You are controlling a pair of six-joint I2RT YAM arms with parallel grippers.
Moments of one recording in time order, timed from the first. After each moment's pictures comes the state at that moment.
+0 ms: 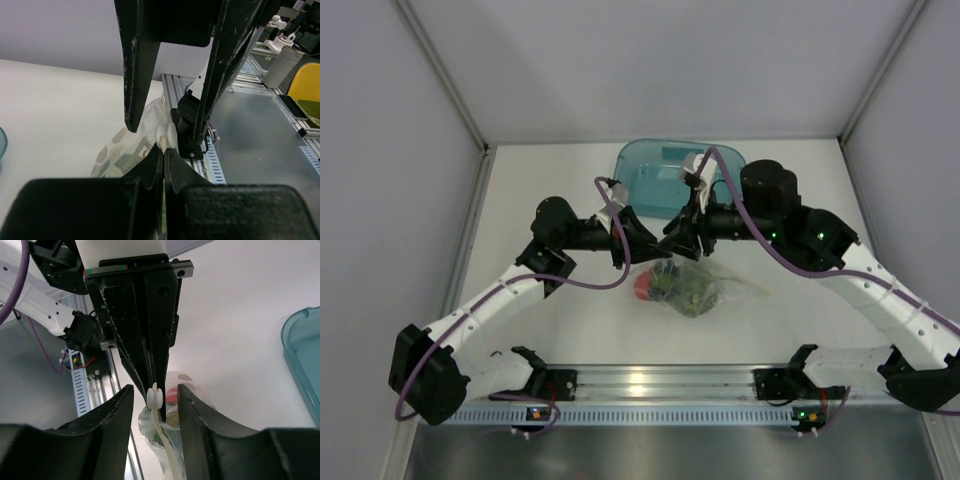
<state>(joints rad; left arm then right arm) -0.60 1.16 0.86 0.51 1.06 -0.40 0.84 1.17 1.45 -0.61 -0.44 0.02</state>
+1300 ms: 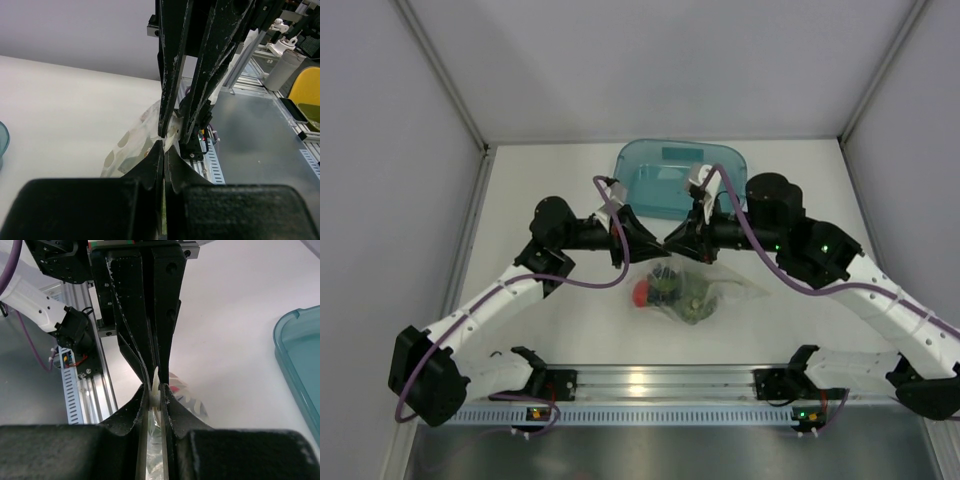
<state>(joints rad) -0.59 1.15 0.86 0.50 1.05 -0.41 0.86 1.12 1.36 -0.55 -0.40 0.00</state>
